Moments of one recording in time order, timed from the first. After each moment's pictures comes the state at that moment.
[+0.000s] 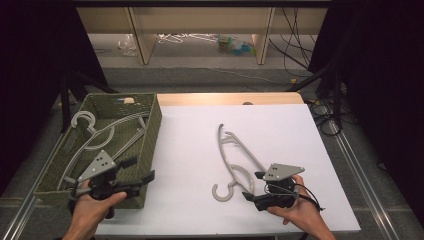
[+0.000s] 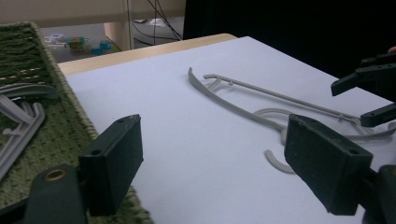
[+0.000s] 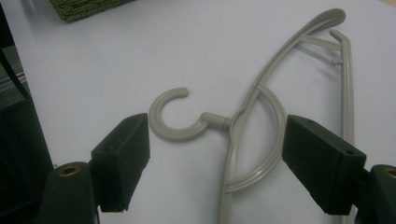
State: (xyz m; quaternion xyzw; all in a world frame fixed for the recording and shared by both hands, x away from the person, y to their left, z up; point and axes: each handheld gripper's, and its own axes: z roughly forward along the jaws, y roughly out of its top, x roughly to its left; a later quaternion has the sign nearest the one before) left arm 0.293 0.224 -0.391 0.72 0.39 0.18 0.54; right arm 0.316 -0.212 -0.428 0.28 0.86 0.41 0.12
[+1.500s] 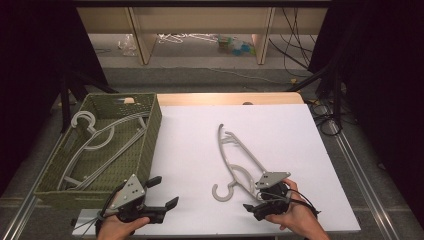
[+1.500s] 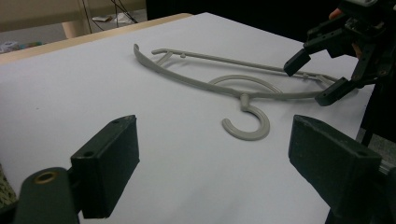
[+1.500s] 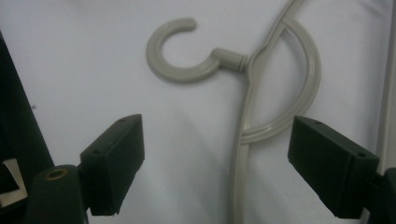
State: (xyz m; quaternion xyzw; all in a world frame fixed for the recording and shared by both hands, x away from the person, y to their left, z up) left arm 0.268 0.180 -0.438 0.76 0.33 0.16 0.54; right arm 0.313 -0.205 -0.455 0.27 0.90 0.31 0.11
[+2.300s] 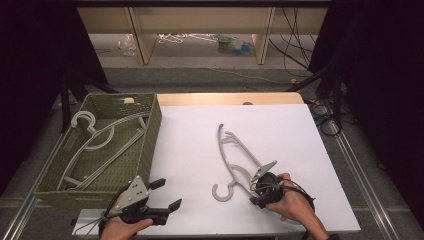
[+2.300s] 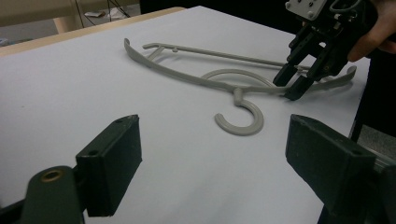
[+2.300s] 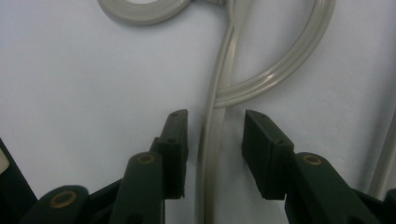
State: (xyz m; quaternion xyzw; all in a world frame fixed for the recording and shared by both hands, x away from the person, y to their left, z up) left arm 0.268 0.173 -0.441 0.77 0.32 0.16 0.53; right arm 0.344 -0.200 -0.464 0.31 0.93 0.19 0.04
